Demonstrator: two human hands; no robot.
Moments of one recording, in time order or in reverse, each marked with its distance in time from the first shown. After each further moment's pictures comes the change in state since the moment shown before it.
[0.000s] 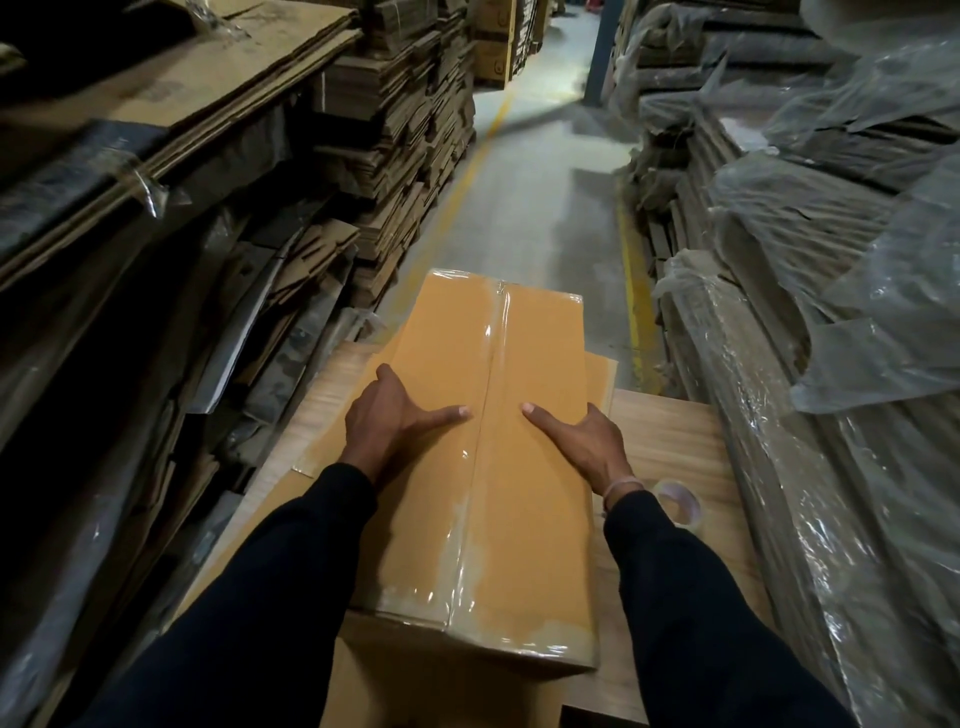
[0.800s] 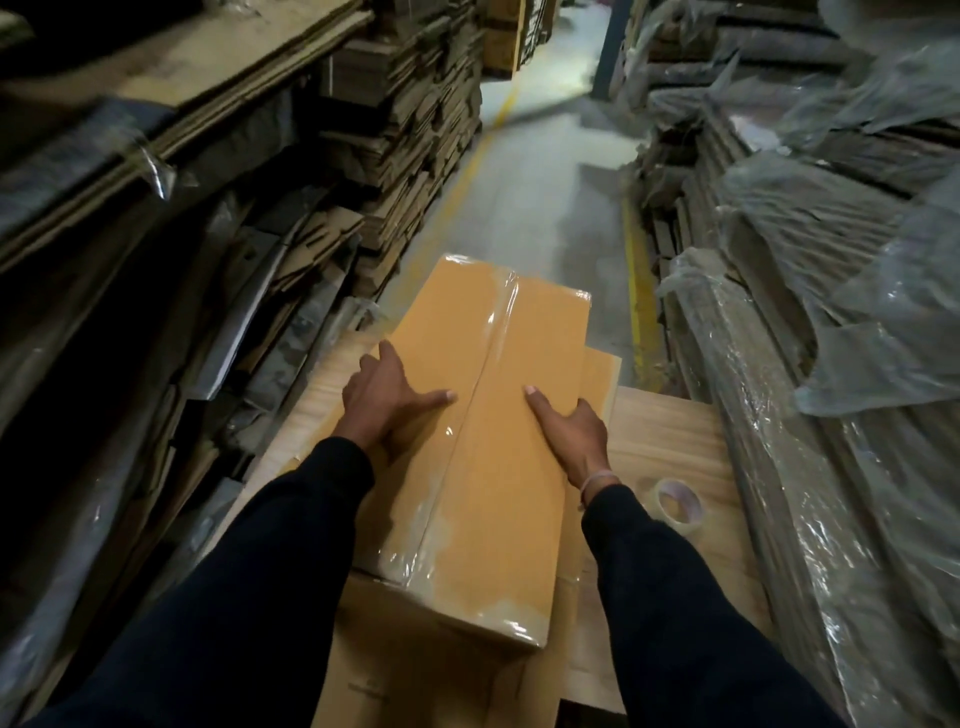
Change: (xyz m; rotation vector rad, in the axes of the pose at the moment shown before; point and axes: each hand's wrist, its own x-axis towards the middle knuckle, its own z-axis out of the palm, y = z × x) left_hand 0.019 -0.008 -0.013 0.106 -0.024 0.020; right_hand -0.004 -0.011 0.028 0.057 0.060 0.066
